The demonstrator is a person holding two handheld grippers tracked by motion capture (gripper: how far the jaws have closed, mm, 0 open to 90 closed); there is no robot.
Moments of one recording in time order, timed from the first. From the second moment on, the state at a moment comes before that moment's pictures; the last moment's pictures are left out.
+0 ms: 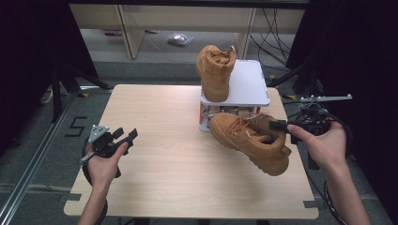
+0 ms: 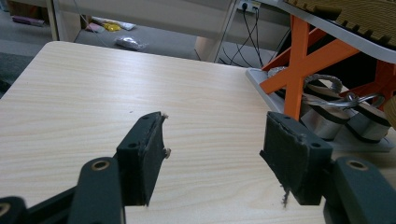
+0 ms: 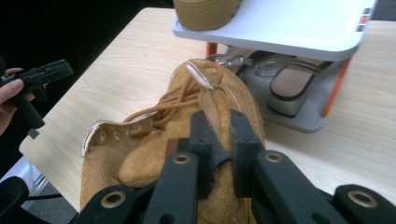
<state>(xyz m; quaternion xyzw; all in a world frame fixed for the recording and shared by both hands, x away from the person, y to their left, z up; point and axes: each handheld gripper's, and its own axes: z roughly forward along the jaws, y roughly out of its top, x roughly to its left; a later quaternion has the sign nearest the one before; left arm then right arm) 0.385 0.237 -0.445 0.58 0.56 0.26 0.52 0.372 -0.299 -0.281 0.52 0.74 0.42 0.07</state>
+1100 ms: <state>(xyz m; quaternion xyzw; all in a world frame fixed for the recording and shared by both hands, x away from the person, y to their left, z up) 0.386 0.235 -0.447 0.59 0.56 0.25 0.52 0.363 -0.336 -0.263 0.54 0.71 0.44 0.12</state>
